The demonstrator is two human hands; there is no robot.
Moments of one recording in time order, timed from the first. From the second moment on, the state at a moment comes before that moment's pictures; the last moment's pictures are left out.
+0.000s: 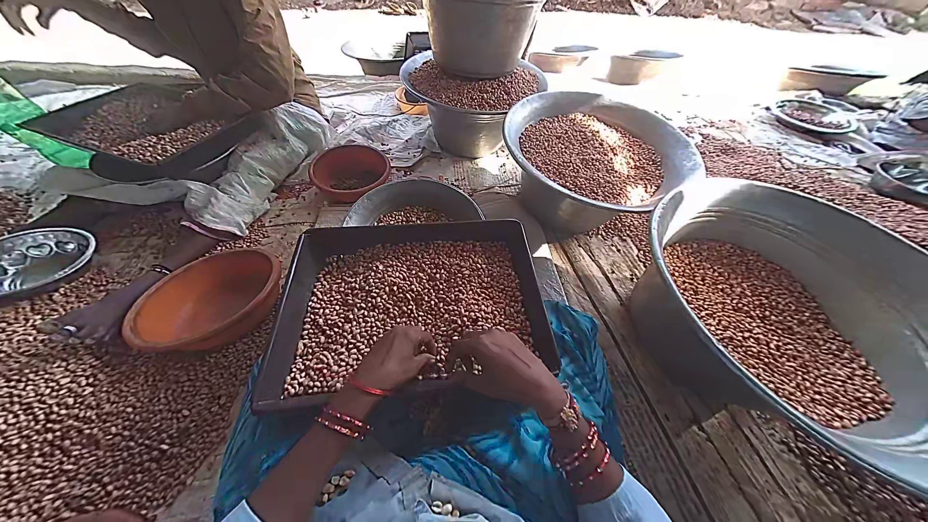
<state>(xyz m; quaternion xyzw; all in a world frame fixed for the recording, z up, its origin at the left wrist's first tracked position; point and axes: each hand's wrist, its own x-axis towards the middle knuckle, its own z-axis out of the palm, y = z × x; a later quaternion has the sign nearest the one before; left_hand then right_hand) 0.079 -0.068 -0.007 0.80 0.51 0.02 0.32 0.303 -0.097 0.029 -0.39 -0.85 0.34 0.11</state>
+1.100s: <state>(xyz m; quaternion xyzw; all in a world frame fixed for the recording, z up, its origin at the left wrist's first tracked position) -0.003 -0.053 0.036 0.74 0.62 0.09 0.24 0.343 -0.092 0.042 -0.52 -0.79 0.32 0.09</state>
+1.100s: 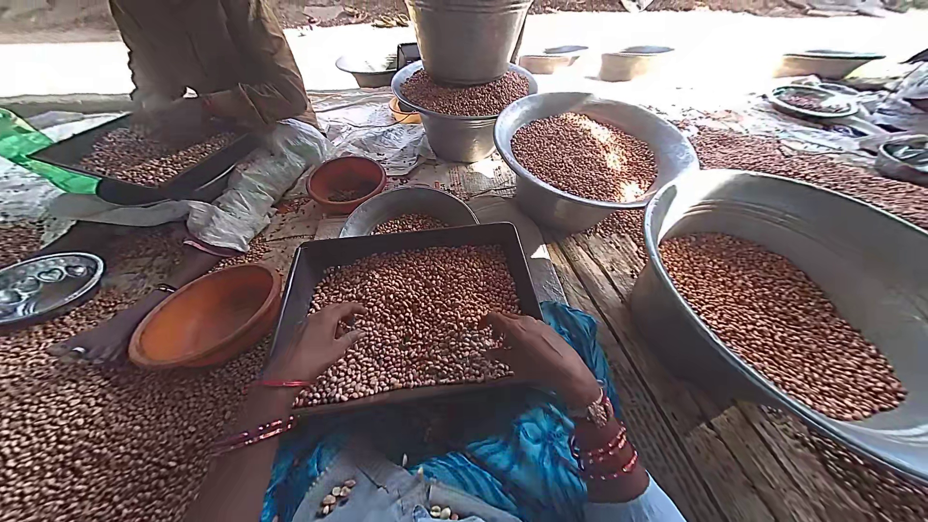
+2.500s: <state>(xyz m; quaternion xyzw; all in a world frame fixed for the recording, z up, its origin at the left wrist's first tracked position) 0.175 0.032 0.025 0.82 0.56 -0.03 0.13 0.367 0.012 0.024 -0.62 -0.68 0.27 0.29</state>
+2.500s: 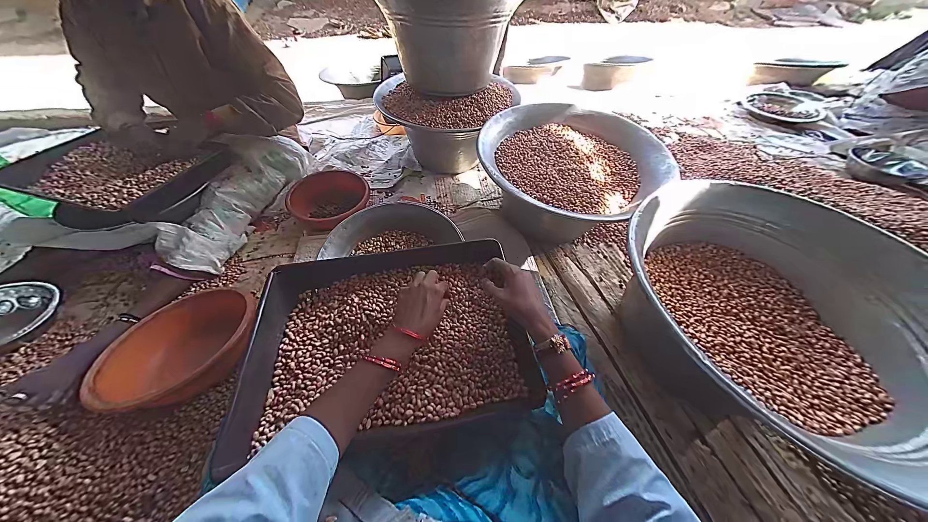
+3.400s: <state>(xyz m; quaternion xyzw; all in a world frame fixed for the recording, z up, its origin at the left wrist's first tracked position) 0.149 0.036 0.016 0.76 0.56 0.10 0.32 0.368 0.035 -0.006 -0.53 -0.60 0.35 0.49</state>
